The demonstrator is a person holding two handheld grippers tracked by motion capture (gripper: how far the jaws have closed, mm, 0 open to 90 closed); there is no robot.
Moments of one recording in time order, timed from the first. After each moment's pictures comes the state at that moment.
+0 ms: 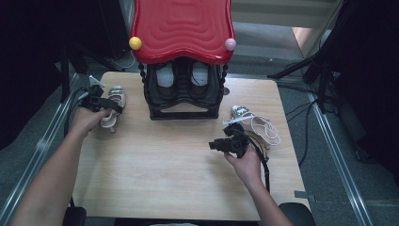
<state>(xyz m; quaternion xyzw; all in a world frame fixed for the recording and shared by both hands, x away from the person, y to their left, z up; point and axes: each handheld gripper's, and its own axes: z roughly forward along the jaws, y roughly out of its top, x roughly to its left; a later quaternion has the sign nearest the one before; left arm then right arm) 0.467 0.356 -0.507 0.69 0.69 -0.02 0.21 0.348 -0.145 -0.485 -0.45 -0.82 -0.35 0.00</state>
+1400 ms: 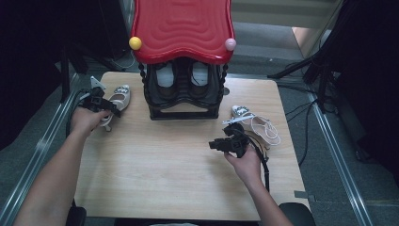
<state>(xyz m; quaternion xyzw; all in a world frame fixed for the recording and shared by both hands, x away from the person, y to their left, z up) 0.468 0.355 -0.507 0.67 0.72 -0.05 0.19 0.348 -0.145 -0.485 -0.45 -0.82 -0.35 0.00</state>
